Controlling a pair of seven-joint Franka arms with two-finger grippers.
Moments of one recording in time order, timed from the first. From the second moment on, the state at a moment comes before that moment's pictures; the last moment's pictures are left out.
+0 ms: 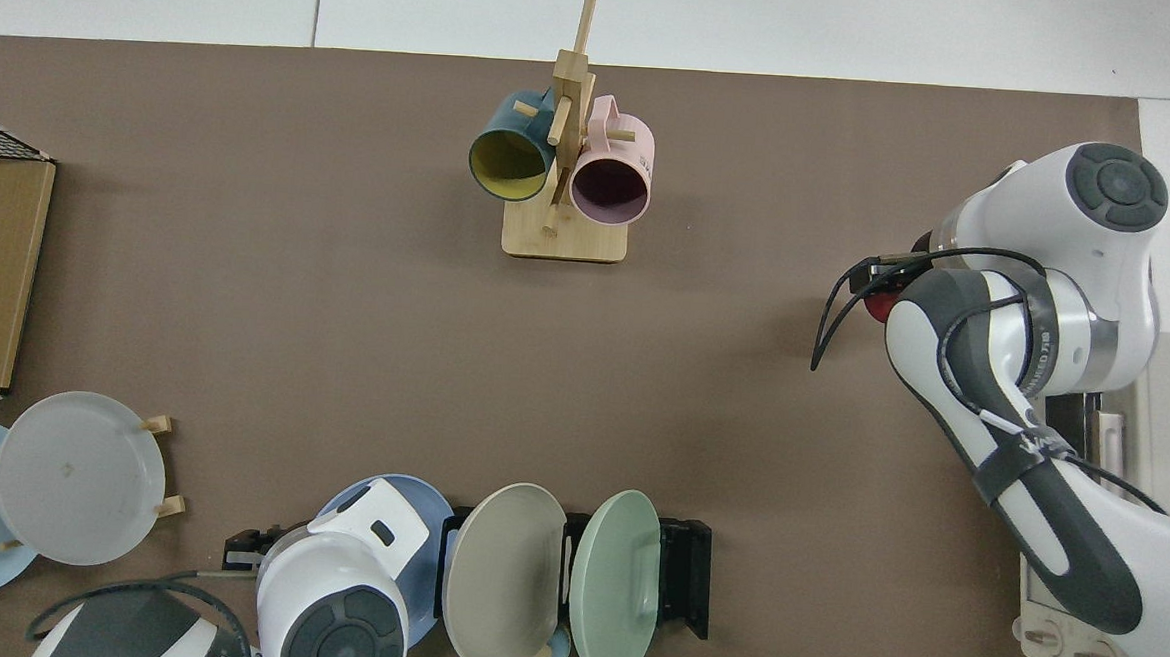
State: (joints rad) left arm -0.13 -0.47 -0.45 -2.56 0.23 1.98 -0.54; right arm 0.04 0.33 0.02 -1.78 -0.03 2.11 0.05
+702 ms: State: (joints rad) left arm -0.13 -0.47 -0.45 -2.46 0.24 1.87 -0.51; right arm 0.04 0.20 0.03 -1.65 -0.03 1.85 0.05
